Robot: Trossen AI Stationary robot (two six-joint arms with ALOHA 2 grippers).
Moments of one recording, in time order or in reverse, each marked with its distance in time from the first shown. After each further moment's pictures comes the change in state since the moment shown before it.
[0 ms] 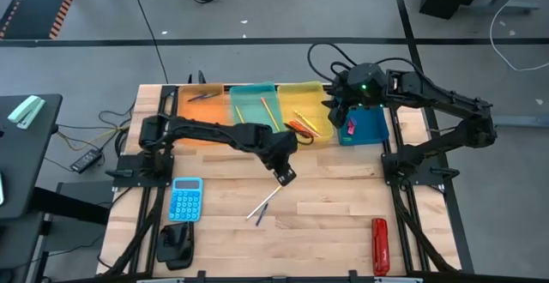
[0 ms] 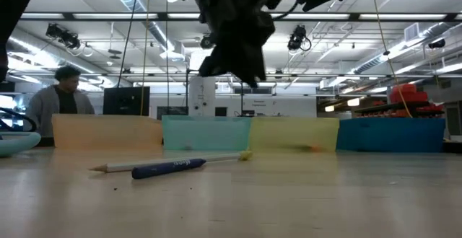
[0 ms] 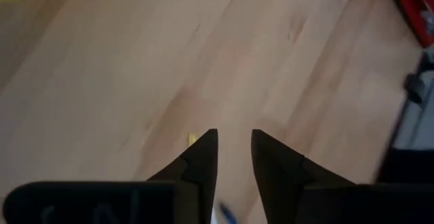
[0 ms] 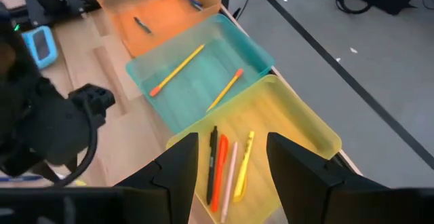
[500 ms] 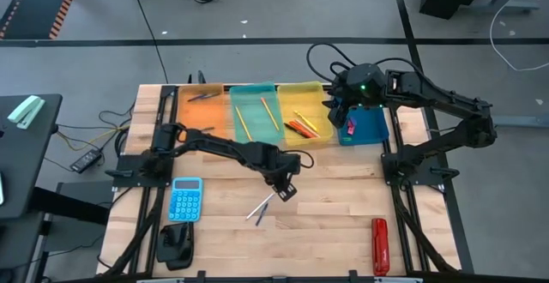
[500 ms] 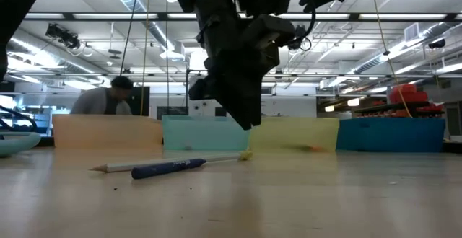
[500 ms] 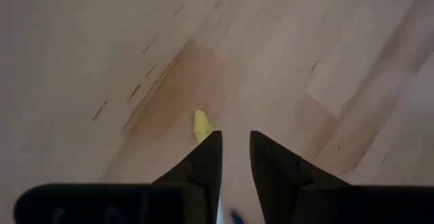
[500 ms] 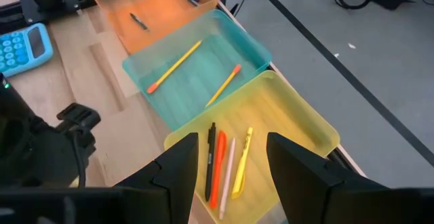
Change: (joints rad) left arm -0.094 0.135 -0.001 -0.004 -0.084 -0.119; right arm 0.000 0.000 -0.004 -0.009 0.007 0.008
